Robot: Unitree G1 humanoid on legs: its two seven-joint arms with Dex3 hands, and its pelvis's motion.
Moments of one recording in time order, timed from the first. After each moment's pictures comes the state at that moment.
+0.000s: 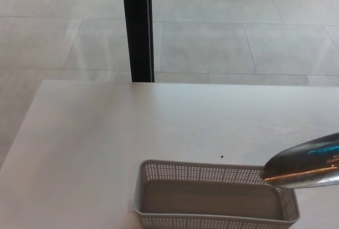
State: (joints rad) left_arm 0.11 0.65 0.22 1.31 0.03 -0.09 -0.25; right_arm -0.13 -1.13 -0.21 0.53 -0.33 -0.76 -0.09
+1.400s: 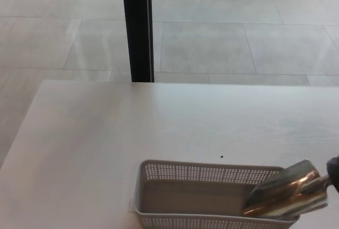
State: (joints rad) left_arm 0.12 0.65 0.21 1.31 0.02 -0.08 -0.25; right_arm 0.00 -1.07 -0.19 -0.02 -0.55 -0.36 0.07
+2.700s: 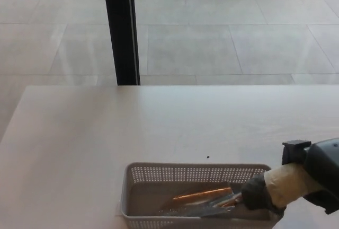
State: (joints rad) left_arm 0.13 0.63 0.22 1.31 0.02 -0.09 -0.26; right_arm -0.11 -0.62 0.27 -0.19 -0.91 0.07 0.14
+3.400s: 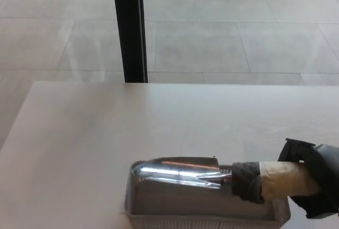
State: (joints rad) left_arm 0.14 0.63 0.22 1.31 0.02 -0.09 -0.26; right_arm -0.05 -0.39 0.06 -0.17 -0.77 0.12 0.13
